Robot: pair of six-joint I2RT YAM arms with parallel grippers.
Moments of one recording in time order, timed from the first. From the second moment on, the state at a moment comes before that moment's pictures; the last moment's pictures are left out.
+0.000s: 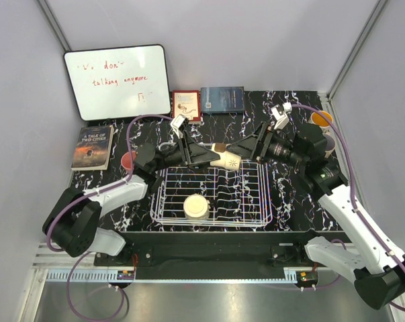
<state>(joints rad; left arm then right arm) -0.59 1.38 0.67 1.08 0.80 -1.52 0.46 0.96 1.01 -0.18 -0.58 0.93</state>
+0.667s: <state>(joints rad) -0.59 1.48 0.72 1.20 0.87 -1.52 0.46 1.00 1.01 -0.12 -0.70 0.98</state>
